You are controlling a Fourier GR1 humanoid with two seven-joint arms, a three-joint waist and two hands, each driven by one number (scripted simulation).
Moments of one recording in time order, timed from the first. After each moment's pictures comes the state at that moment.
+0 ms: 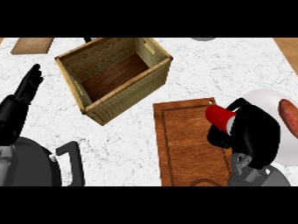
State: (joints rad) left arm -0.16 0.31 0.11 -1.56 -0.12 -0.07 0.00; right arm -0.24 -0.14 0.35 -1.85 1.19 0.23 1.20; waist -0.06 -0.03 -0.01
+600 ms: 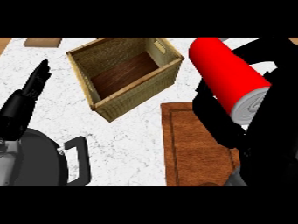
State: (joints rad) left arm -0.20 0.30 0.08 -1.55 -0.12 -0.09 0.00; right arm -0.73 -0.02 0.36 -2.08 1.45 0.24 1.21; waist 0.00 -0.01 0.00
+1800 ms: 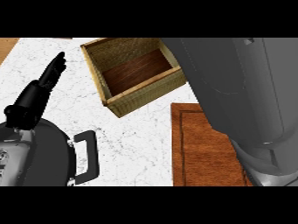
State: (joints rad) left arm -0.29 0.27 0.04 -1.52 -0.14 -0.11 0.01; right arm -1.56 -0.01 -0.10 -1.14 1.11 0.17 1.20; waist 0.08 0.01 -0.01
